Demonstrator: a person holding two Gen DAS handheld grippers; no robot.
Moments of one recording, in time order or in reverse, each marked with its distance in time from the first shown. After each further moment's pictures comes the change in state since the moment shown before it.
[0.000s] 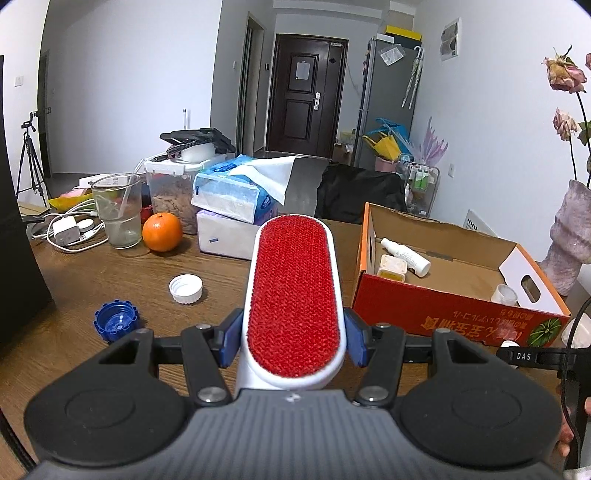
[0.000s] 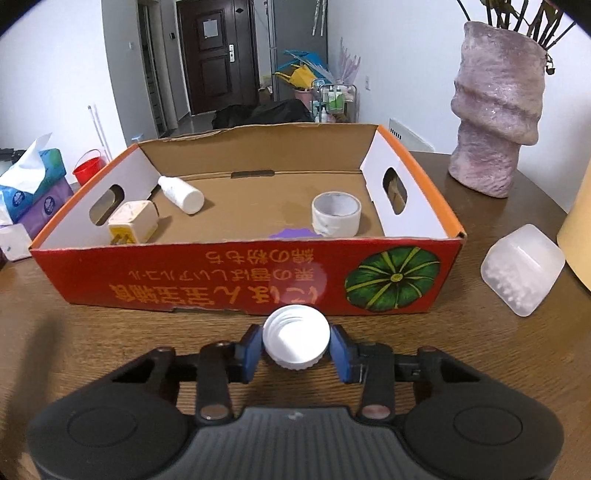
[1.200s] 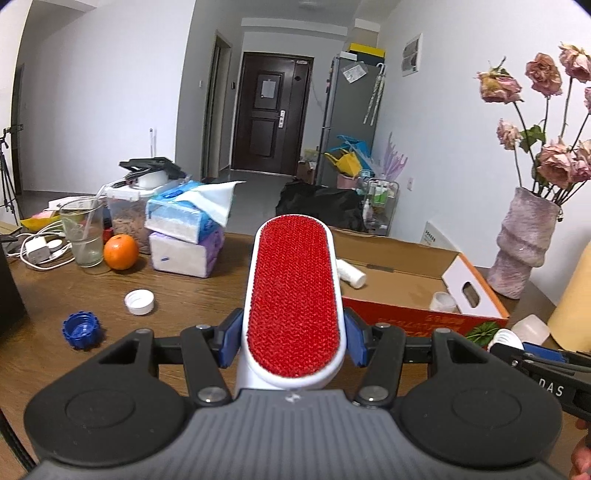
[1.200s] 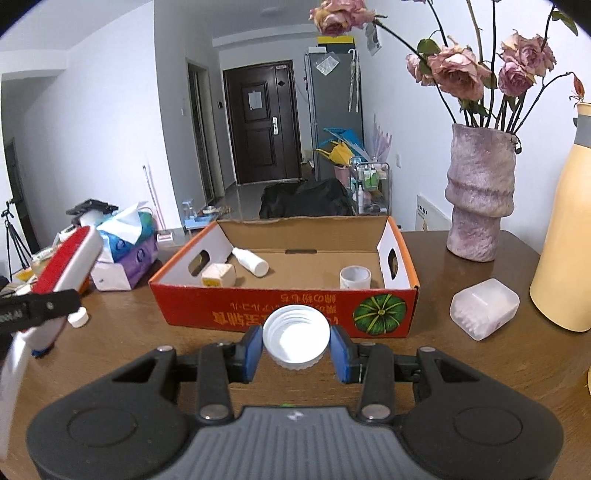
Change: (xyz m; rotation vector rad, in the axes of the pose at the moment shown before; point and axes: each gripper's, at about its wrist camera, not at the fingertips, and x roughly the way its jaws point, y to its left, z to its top) left arm -0.046 -0.049 -0.003 0.030 -0.065 -0.115; right arm -0.144 -0.011 -0.033 -0.040 -0.259 0.146
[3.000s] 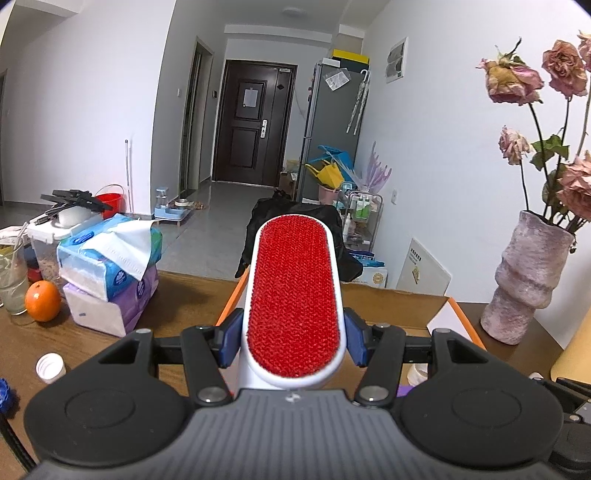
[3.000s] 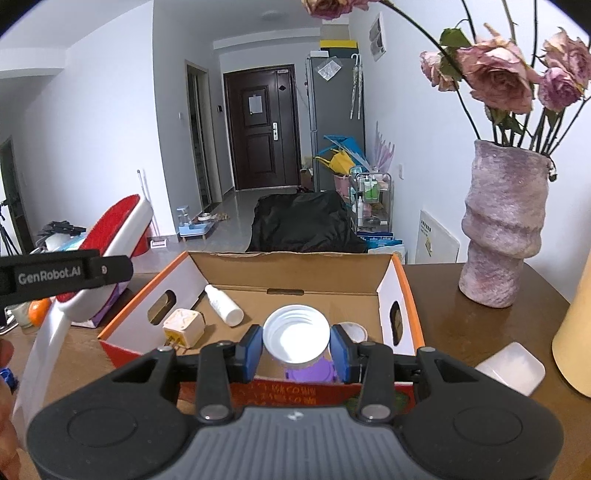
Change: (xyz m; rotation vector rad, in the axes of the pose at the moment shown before) left arm 0.116 -0.064 0.062 0.009 -0.034 -0.046; right arm 0.089 -0.020 0.059 -0.026 -0.015 -0.010
